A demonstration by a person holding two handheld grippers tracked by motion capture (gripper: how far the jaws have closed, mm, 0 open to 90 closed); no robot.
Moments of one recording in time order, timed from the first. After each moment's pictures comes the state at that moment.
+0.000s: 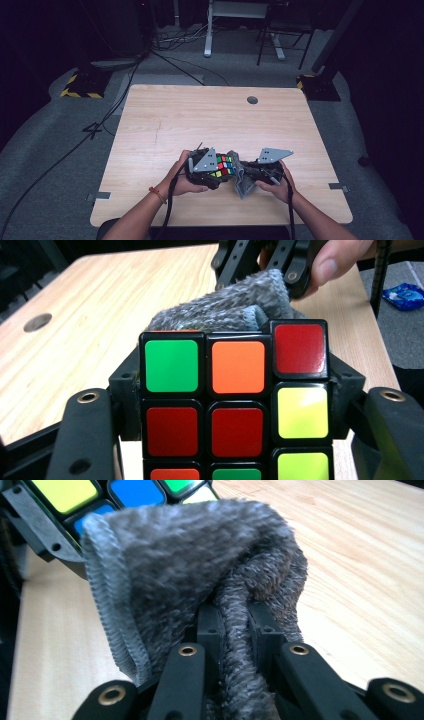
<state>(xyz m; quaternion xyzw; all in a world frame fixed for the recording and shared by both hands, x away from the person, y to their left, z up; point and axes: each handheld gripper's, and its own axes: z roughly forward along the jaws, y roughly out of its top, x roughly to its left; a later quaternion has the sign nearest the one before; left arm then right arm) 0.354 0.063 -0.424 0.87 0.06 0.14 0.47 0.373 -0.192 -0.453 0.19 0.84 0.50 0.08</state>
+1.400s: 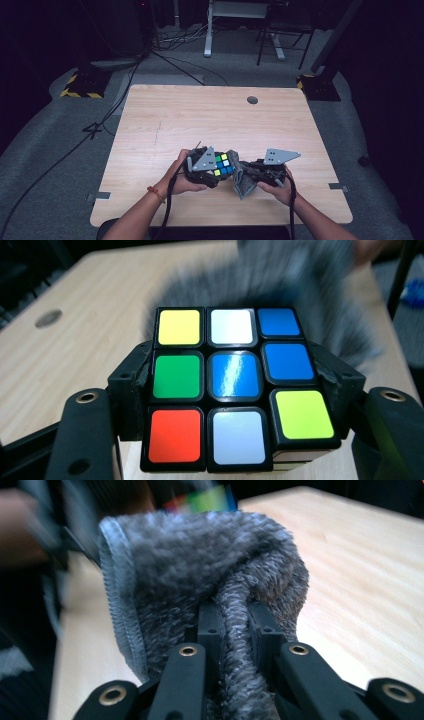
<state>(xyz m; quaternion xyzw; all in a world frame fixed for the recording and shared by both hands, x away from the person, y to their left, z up) 0.357 0.061 -0.429 0.88 0.07 0.14 0.45 0.361 -0.196 -0.437 0.18 0.81 0.55 0.07</state>
